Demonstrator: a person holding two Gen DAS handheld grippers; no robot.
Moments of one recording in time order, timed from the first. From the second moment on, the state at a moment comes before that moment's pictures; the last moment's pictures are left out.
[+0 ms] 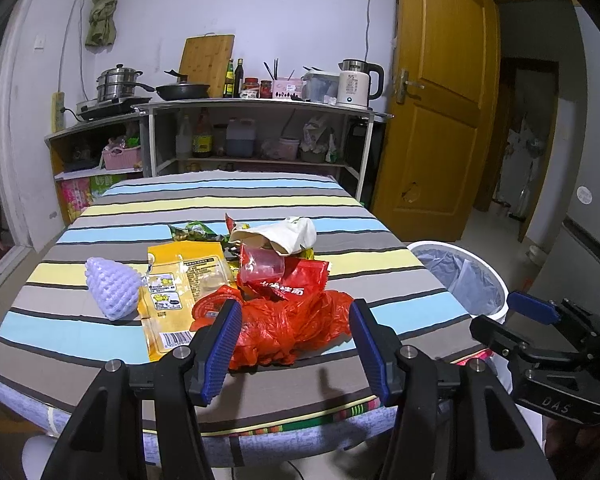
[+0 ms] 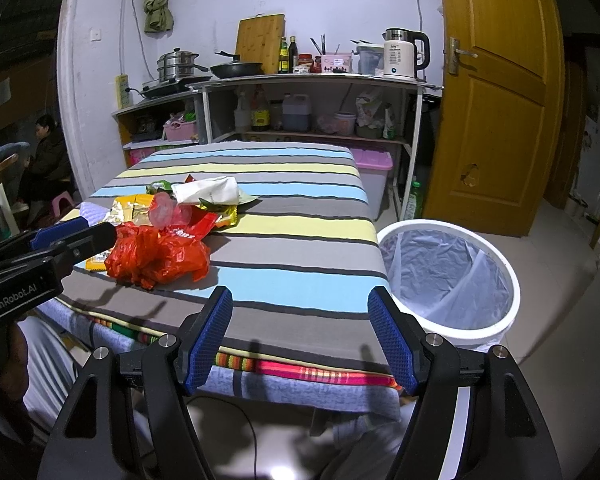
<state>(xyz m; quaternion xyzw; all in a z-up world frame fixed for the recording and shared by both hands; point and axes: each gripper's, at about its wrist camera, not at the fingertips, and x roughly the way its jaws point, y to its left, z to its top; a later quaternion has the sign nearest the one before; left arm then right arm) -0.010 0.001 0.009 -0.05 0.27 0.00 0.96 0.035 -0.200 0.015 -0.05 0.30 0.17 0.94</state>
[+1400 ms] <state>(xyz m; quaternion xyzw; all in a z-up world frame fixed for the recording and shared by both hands) 0.037 0.025 -0.034 -0.03 0.32 -0.07 0.94 0.084 -0.164 -0.001 -0.07 0.33 0.21 0.92</state>
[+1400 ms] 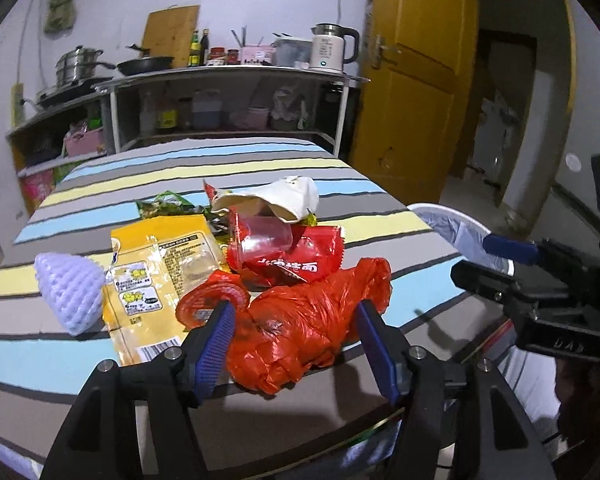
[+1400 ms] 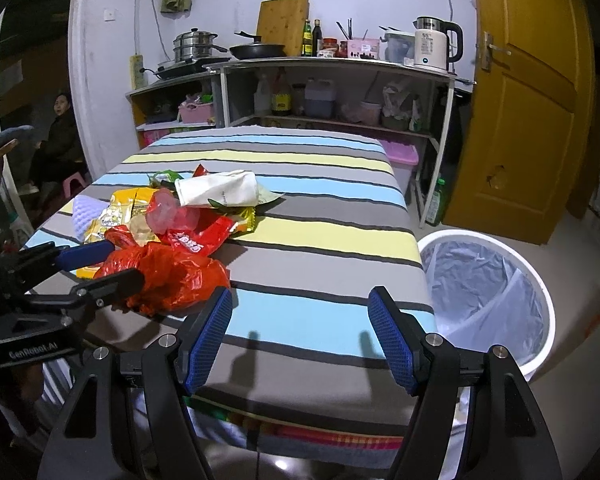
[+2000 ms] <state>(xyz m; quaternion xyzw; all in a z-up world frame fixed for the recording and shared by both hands) 0.038 0.020 -0.034 0.00 0.32 -0.07 0.95 0.075 -0.173 0.000 -0.06 0.33 0.20 0.92</state>
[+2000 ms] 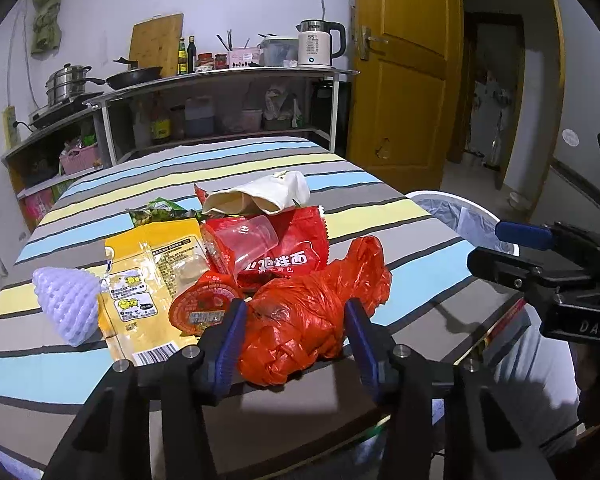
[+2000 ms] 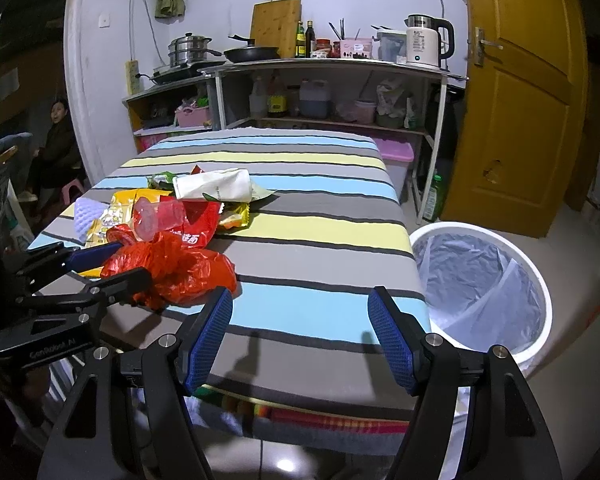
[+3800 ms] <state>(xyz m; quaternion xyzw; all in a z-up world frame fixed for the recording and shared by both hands) 0.017 0.131 0.007 -0.09 0.26 0.08 0.96 0.152 -0.095 -0.021 -0.03 0.39 0.32 0.86</state>
